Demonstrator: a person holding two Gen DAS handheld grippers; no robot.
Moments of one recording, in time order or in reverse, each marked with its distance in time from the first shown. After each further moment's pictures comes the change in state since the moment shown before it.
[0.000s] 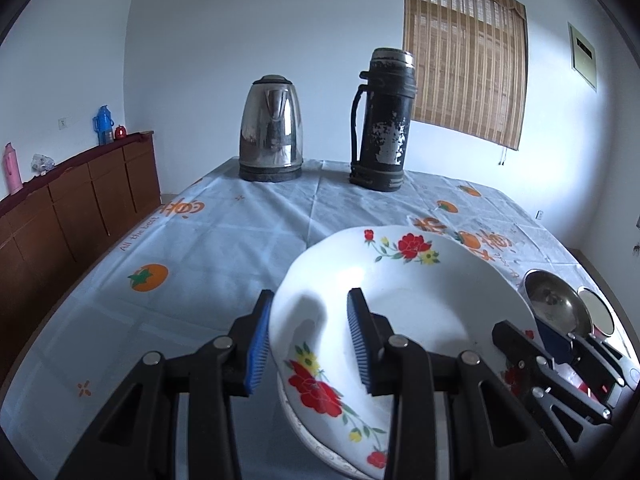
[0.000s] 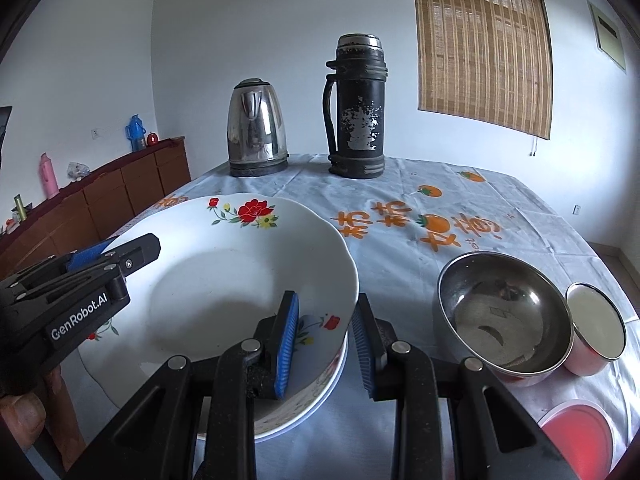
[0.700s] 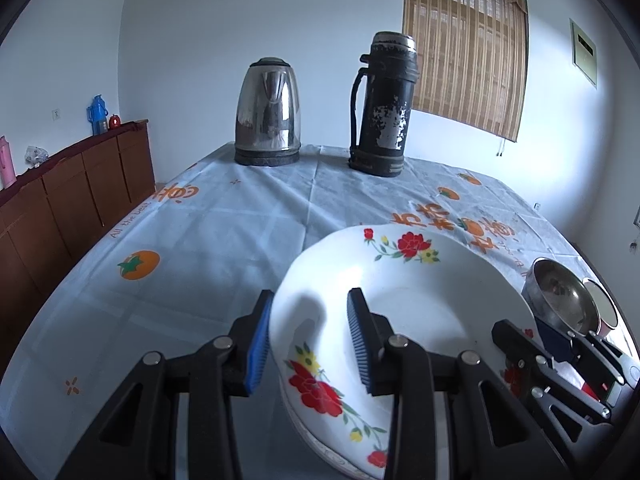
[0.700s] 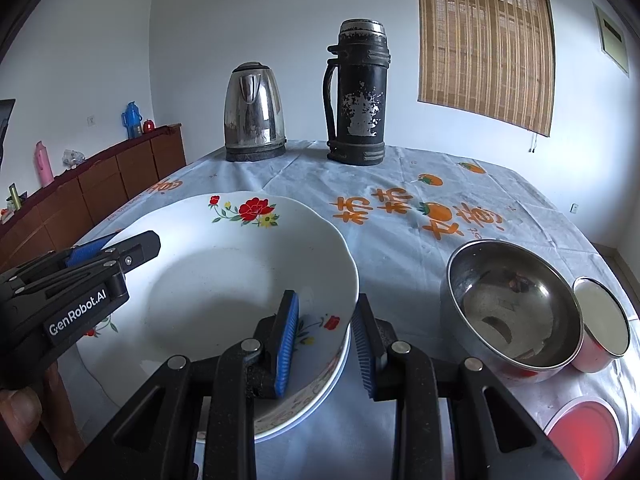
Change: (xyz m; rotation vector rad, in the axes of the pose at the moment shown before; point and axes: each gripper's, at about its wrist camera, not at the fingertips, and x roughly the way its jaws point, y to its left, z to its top) left arm 0.015 0.003 -0.008 -0.001 0.042 -0.018; right arm 0.013 0.003 -0.007 -0.019 0.038 -0.017
